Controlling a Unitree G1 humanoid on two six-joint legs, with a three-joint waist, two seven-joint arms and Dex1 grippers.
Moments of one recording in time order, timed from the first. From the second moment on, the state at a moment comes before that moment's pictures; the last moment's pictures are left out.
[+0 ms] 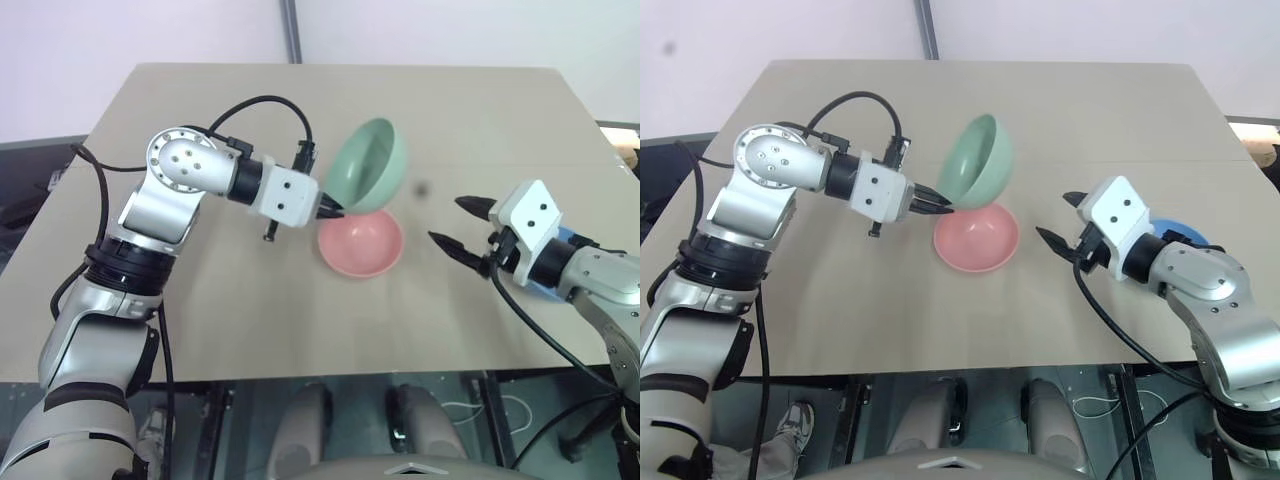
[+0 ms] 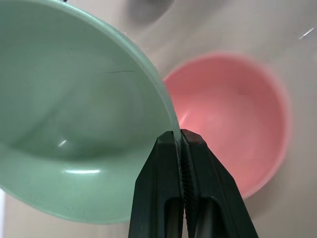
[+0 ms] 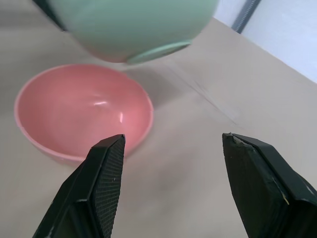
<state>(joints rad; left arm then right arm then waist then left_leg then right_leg) -0.89 0.79 -0.31 0.08 -0.14 -0.19 -1.44 -0.22 -0.67 -0.12 -0.77 0.33 0.82 0.61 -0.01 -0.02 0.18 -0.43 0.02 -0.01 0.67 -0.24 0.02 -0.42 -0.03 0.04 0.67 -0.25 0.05</state>
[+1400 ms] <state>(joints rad) -0.33 0.80 0.20 -0.13 -0.67 0.42 -1.40 0.02 -0.83 -0.17 -0.43 0.17 0.82 0.54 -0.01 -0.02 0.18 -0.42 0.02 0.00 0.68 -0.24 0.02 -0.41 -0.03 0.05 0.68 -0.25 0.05</state>
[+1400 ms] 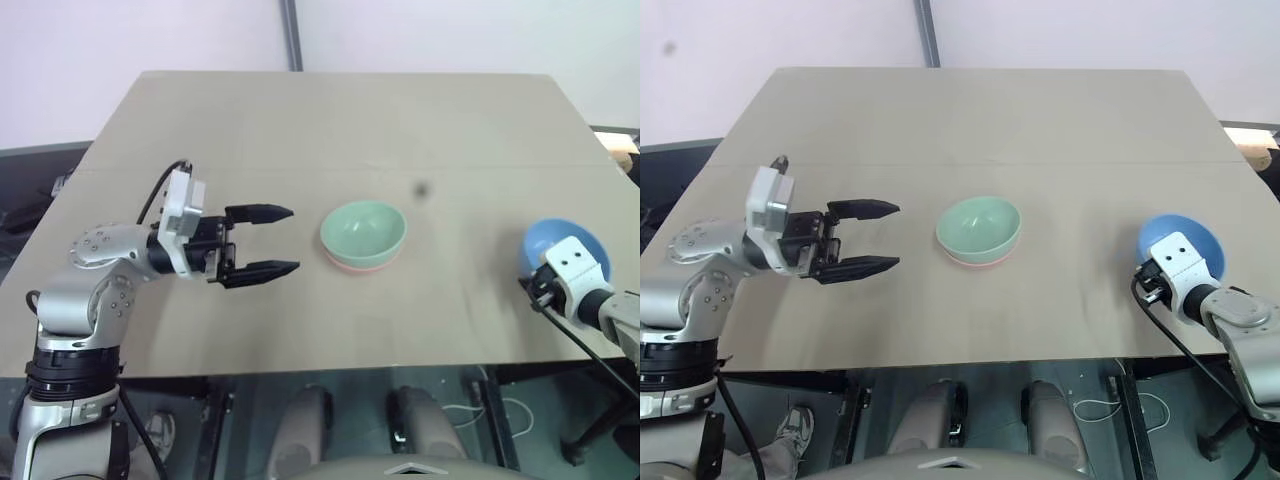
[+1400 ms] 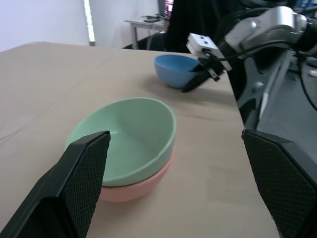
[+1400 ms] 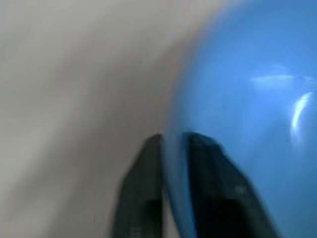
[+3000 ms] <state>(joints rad) -0.26 0.77 0.24 0.03 -0.61 0.27 -1.30 -0.56 -0.56 0.28 -0.55 0.28 0.61 0.81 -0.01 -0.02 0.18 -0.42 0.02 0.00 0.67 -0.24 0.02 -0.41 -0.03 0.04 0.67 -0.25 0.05</state>
